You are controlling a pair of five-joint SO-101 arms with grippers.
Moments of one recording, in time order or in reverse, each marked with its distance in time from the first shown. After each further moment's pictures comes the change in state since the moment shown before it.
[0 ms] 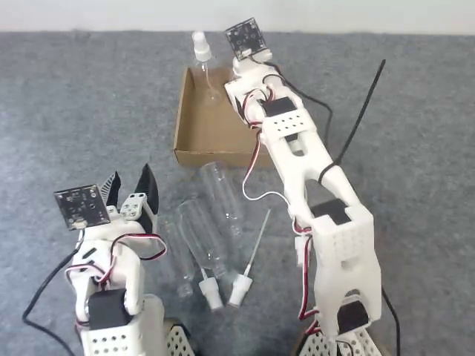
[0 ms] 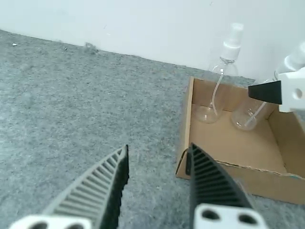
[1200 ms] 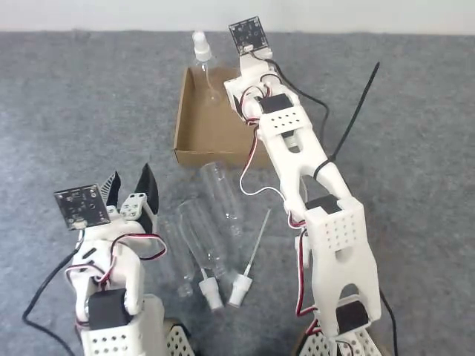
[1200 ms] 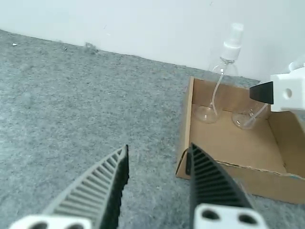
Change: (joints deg) left arm 0.0 0.0 0.0 0.0 0.0; right arm 0.0 7.1 -9.3 4.5 -2.5
